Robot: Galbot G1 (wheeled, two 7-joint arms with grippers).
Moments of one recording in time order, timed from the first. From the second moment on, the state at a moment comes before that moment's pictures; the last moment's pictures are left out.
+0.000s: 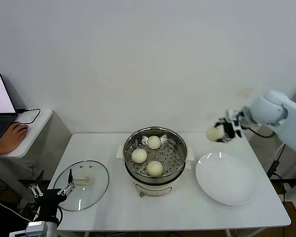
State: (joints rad) left arm 1.75 -1.18 -0.64 -2.22 -0.17 0.04 -0.36; right arm 0.42 0.57 -0.95 1.59 0.18 -0.44 -0.98
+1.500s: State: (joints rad) left arm 1.73 -1.21 -0.63 -2.21 -0.17 0.04 -0.36; right arm 0.34 0.88 -1.08 1.51 0.37 -0.72 -0.79
